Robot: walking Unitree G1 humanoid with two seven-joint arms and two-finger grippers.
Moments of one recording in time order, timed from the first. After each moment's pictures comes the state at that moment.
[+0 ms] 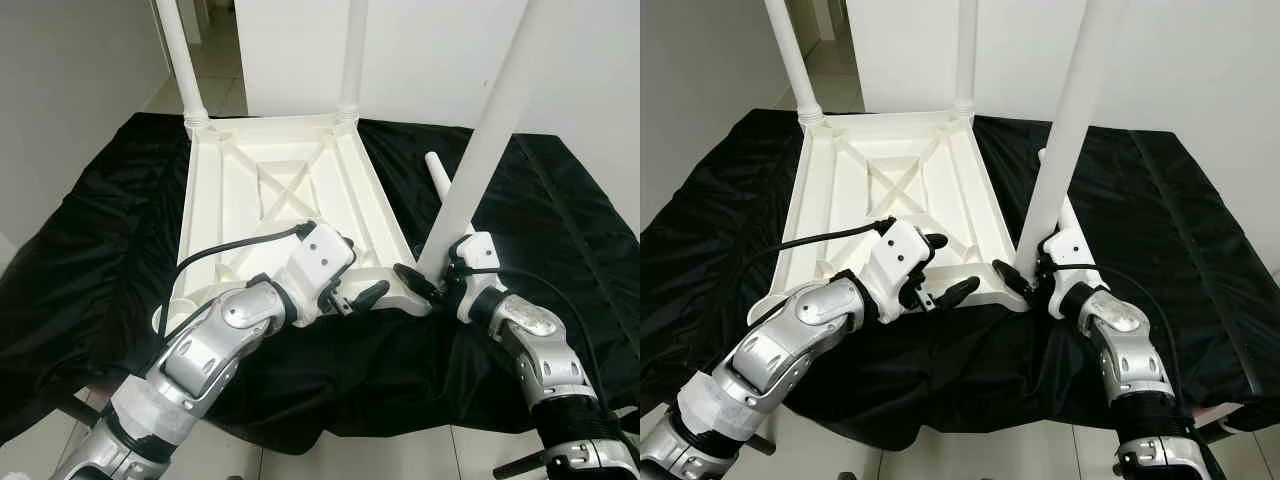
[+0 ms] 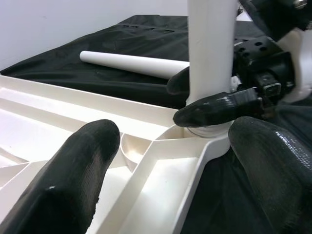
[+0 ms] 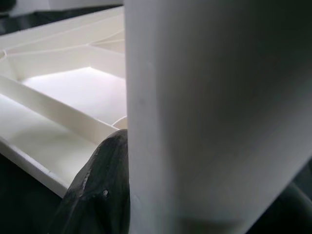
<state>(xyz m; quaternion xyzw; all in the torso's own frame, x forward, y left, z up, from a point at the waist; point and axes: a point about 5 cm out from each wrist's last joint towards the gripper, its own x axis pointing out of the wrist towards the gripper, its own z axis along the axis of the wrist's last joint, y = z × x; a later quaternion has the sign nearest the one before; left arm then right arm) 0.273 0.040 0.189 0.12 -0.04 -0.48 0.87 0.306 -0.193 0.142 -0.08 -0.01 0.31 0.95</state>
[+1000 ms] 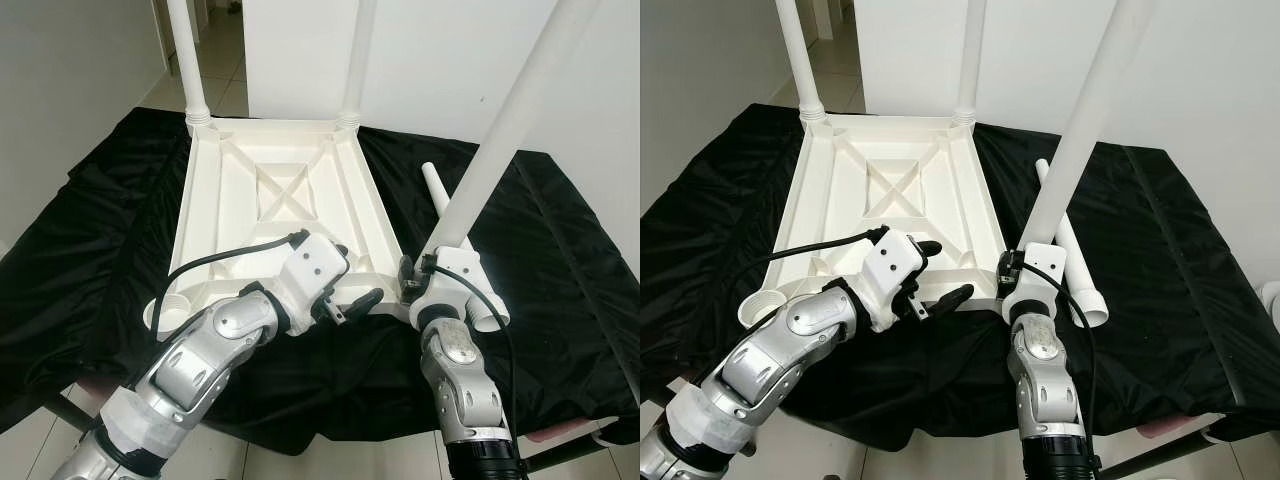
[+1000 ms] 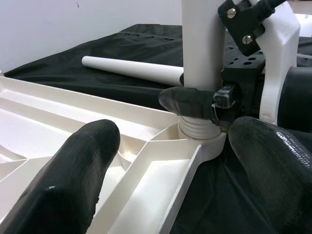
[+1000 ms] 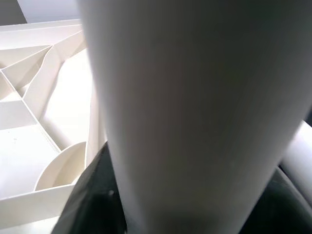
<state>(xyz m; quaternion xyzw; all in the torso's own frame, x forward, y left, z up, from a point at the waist) 0.265 0.047 0.184 0.12 -0.04 -0.48 0.87 0.291 -0.139 0.136 0.05 0.00 -0.05 1.00</state>
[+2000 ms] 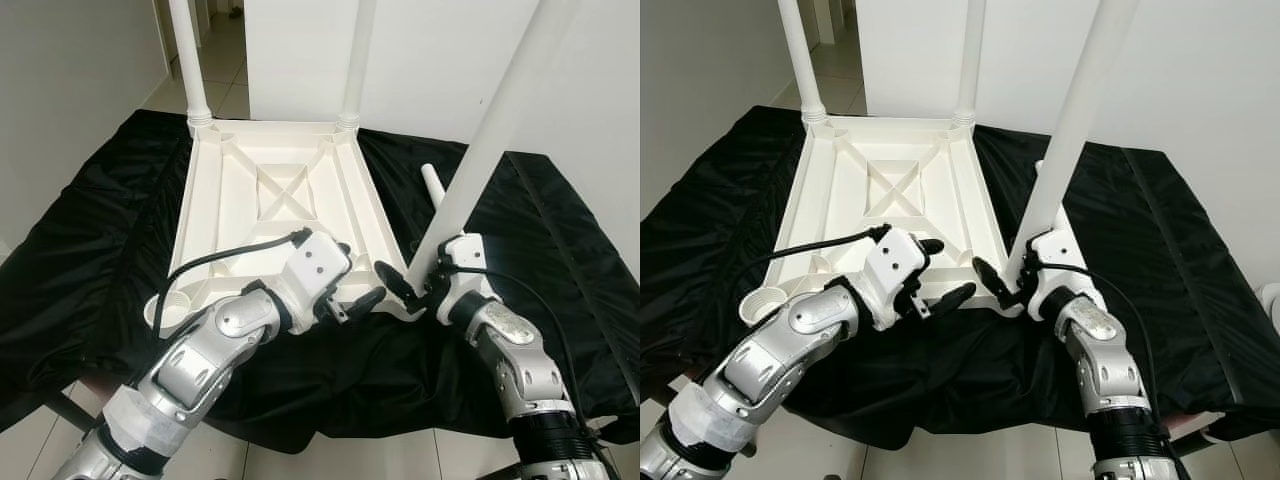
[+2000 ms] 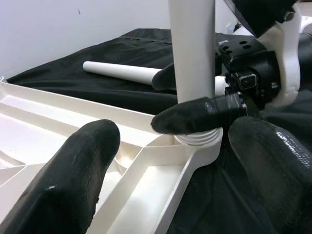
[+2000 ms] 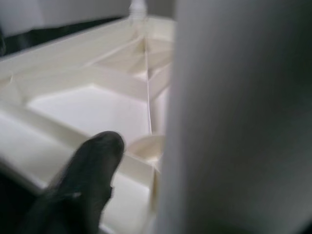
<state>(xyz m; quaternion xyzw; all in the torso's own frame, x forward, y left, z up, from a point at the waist) 0.266 0.044 0.186 0.12 -0.05 -0.48 0.87 0.310 -0.178 0.147 -0.06 -0.01 0.31 0.95</state>
